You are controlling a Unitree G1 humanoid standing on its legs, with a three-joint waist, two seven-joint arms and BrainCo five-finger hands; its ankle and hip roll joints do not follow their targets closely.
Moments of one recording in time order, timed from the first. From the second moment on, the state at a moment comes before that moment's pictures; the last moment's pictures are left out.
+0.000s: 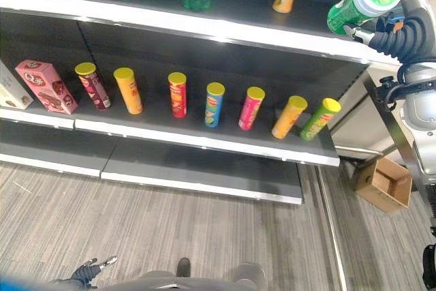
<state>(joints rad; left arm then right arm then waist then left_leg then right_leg) 0.09 0.37 -0.07 1.14 -0.17 -0.06 0.01 -0.42 -1.15 -0.09 0.06 0.16 -0.19 -0.17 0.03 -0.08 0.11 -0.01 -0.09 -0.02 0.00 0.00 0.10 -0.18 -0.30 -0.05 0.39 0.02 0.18</state>
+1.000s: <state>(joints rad) 0.12 0.25 -0.09 1.08 -0.13 -0.05 -0.01 -0.01 -1.26 -0.43 0.05 0.29 -0.17 -0.06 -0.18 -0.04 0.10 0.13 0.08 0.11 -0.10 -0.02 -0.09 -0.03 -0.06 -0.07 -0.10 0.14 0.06</state>
